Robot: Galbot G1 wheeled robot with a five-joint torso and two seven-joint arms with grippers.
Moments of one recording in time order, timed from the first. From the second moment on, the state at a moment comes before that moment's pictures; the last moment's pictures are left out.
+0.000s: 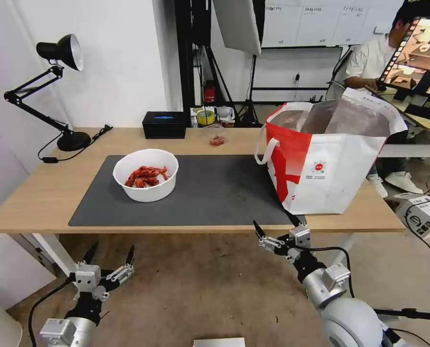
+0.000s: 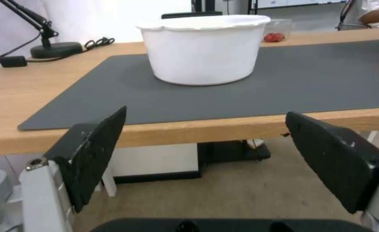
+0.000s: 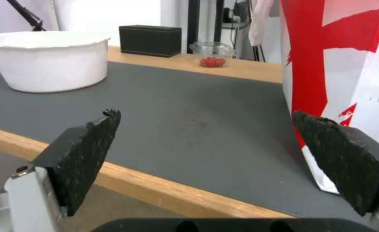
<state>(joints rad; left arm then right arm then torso) 1.86 -1.17 -0.66 -2.16 -0.32 -0.16 -0.08 -1.43 0.83 0.18 2.14 0.47 0.05 0.26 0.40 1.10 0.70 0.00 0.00</state>
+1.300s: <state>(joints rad) 0.85 -0.55 -0.33 -1.82 -1.37 0.46 -0.33 -1.43 0.83 0.18 2.14 0.47 0.05 0.26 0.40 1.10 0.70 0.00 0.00</state>
